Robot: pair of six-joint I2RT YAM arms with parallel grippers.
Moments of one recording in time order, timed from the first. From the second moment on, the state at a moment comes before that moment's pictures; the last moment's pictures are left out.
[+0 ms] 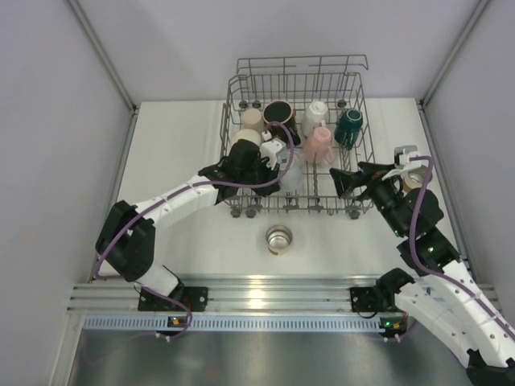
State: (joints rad) left arm -0.68 1.55 1.09 -0.19 0.27 -0.08; right arm 0.53 0.55 0.67 -0.06 0.09 0.34
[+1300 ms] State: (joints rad) left arm -0.67 1.53 1.14 -0.32 0.30 0.07; right arm 0.53 0.54 0.65 -0.05 0.10 0.34
